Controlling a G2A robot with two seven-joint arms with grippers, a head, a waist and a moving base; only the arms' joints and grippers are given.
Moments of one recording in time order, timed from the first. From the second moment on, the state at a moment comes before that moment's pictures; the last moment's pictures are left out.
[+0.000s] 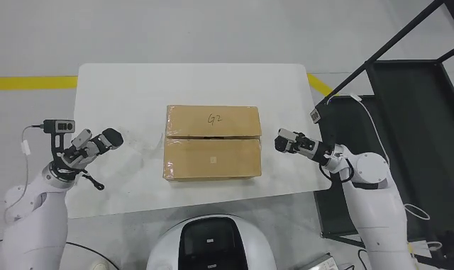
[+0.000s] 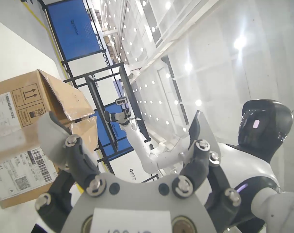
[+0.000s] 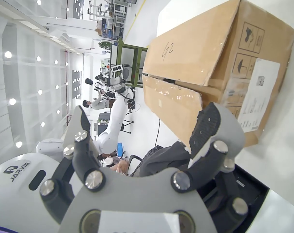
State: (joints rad) left arm 1.33 -1.17 -1.76 -1.32 -0.70 -0.50 -1.32; right arm -1.48 -1.17 1.70 -1.64 0.28 -0.22 1.14
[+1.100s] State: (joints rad) left arm 1.28 -1.18 -1.68 -1.33 -0.60 -0.53 -1.28; right arm -1.43 -1.16 1.67 -1.54 0.24 -0.27 1.12
